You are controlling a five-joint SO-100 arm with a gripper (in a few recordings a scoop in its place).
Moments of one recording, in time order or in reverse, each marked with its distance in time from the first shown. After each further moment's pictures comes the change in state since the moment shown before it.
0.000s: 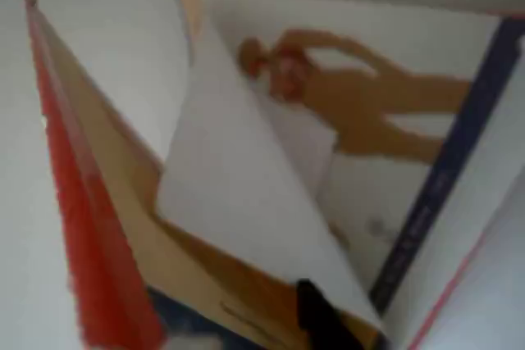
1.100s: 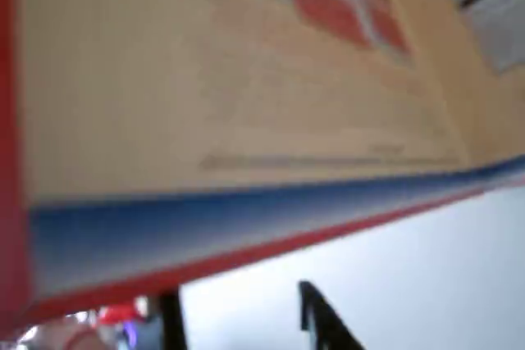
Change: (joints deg) arm -38.6 -19.6 -40.4 17.8 -8.3
